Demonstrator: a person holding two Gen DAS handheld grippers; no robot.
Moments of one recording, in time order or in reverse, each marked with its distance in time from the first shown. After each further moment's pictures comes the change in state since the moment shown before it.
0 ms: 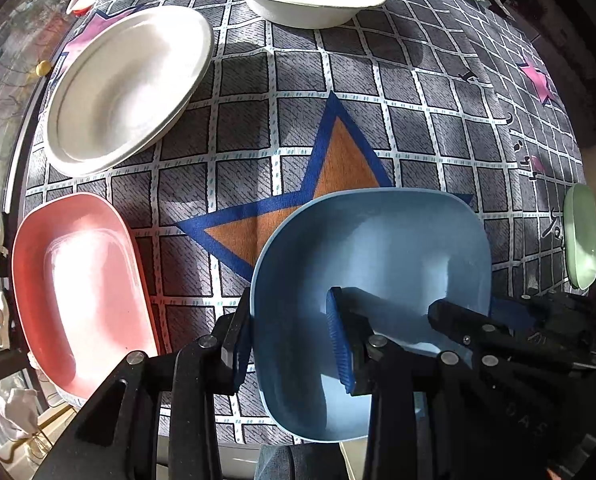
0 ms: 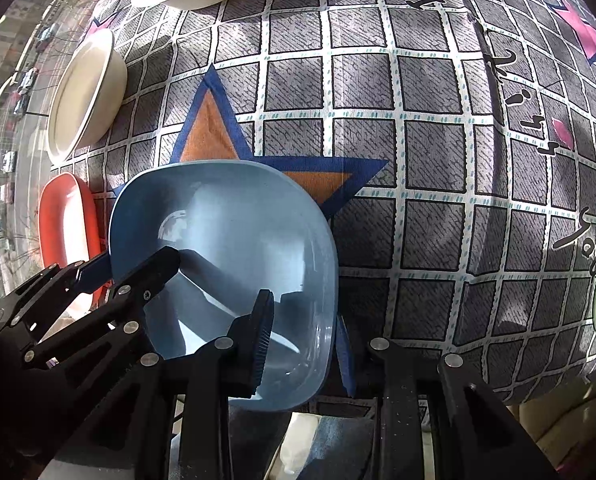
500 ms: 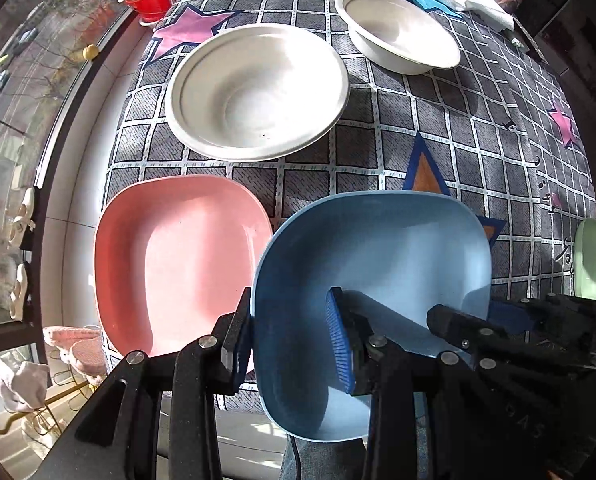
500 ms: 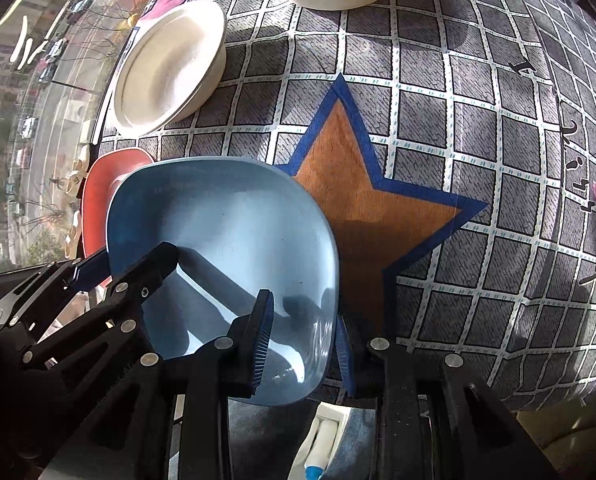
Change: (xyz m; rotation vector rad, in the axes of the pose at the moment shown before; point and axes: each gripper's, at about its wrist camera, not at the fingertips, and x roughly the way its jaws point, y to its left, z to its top) left arm -0.057 0.093 -0.017 -0.109 -0.052 0.077; right arm 0.015 0.115 0.019 -0.121 0.003 0.044
